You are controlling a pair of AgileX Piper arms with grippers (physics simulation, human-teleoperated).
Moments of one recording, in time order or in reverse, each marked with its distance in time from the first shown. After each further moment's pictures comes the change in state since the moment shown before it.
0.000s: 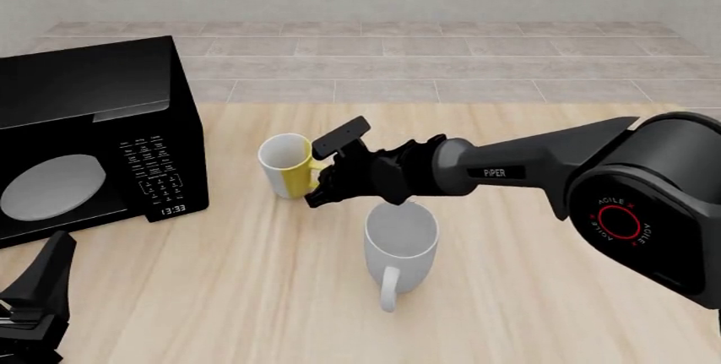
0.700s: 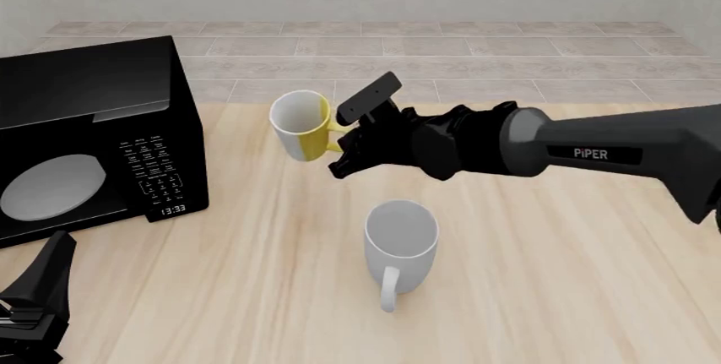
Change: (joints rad) left arm 0.000 0.000 0.000 0.000 0.000; right arm -0.044 -0.253 0.138 -0.011 -0.102
